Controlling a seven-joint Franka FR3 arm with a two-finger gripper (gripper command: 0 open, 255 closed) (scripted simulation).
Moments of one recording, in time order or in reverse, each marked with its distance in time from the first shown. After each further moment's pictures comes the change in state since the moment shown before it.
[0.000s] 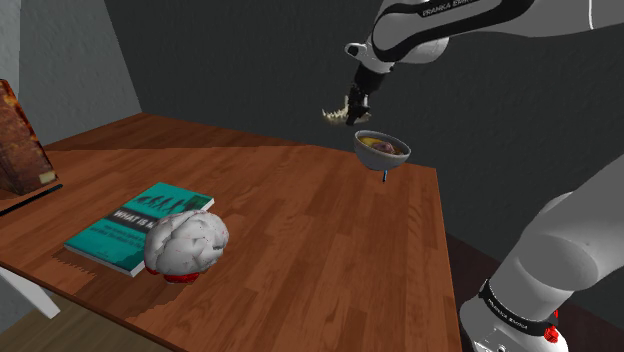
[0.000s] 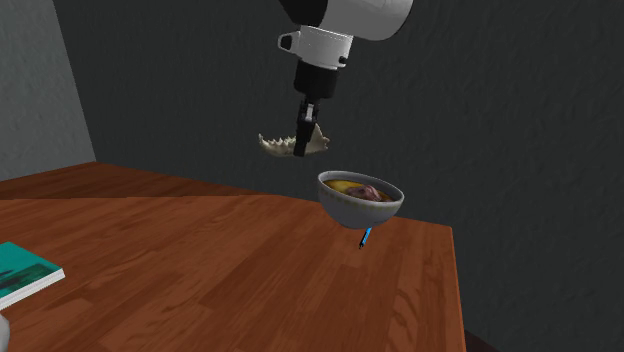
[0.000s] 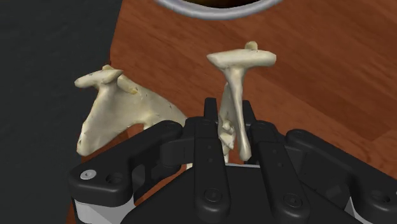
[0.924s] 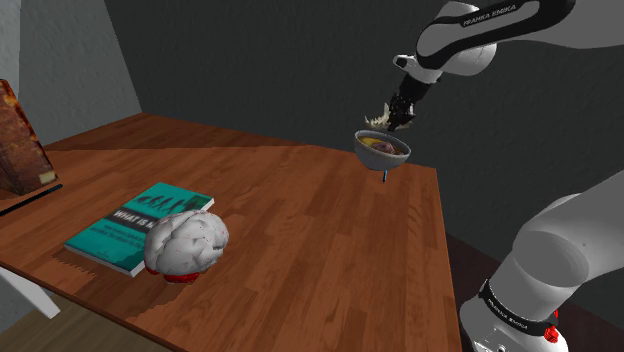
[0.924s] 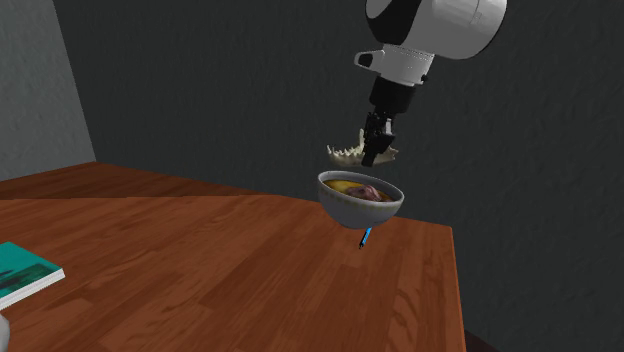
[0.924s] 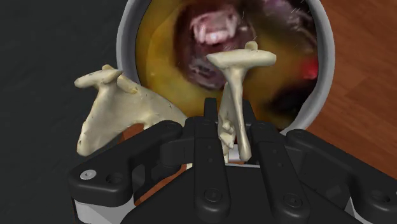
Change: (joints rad) arm -0.084 -0.132 -0.190 -0.178 0.009 0.015 -0.279
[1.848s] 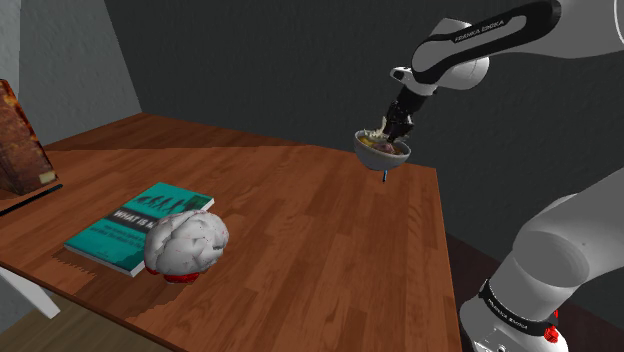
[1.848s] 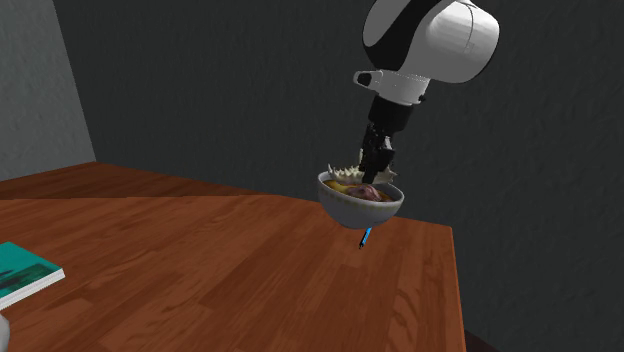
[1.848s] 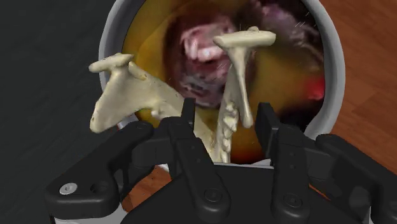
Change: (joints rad) arm 0.004 0.027 -0.007 -0.062 0.013 0.088 -0.021
